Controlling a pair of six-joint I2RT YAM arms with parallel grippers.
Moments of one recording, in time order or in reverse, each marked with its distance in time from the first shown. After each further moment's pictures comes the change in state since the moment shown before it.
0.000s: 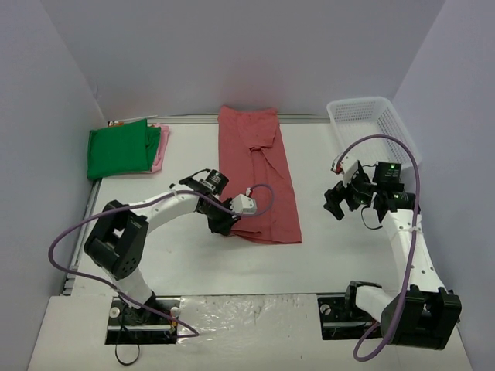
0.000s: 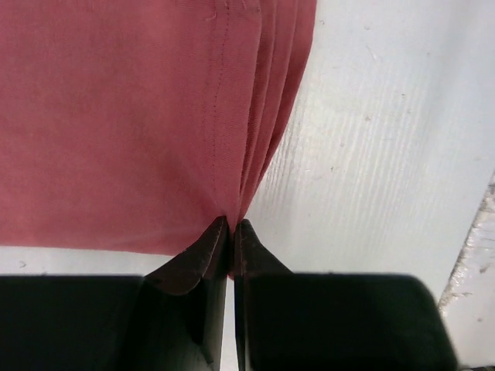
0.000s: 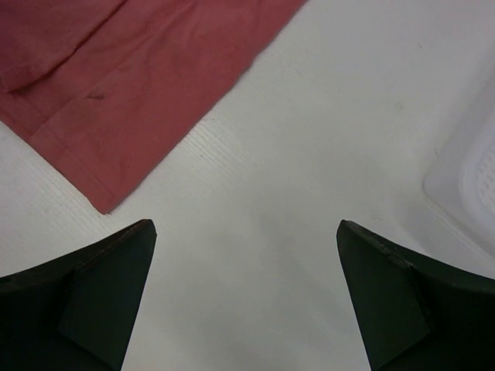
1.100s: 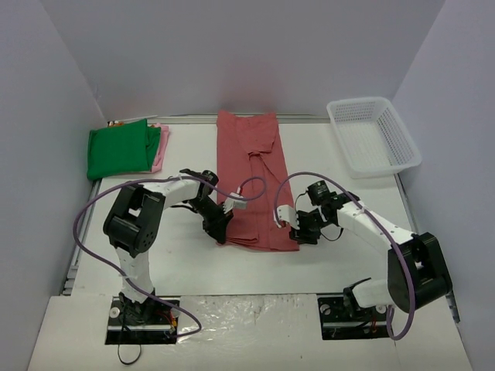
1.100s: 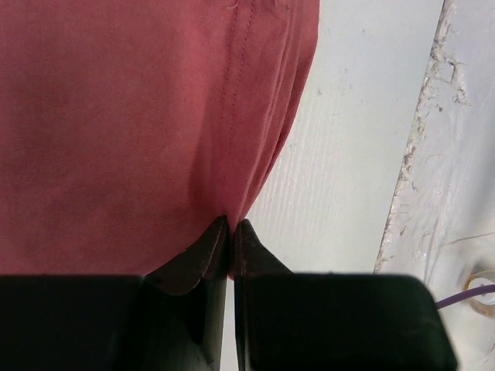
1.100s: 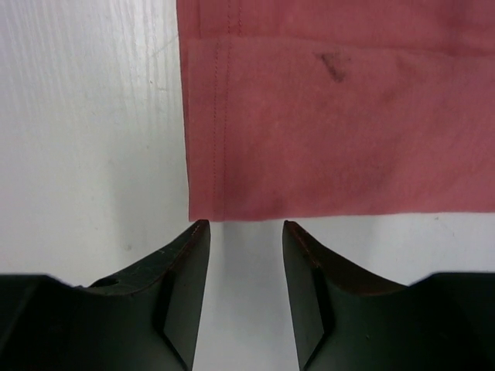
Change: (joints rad) left arm 0.156 0.231 0.111 -0.239 0.309 0.115; right arm 0.510 0.277 -0.134 -0.068 0.092 -0.427
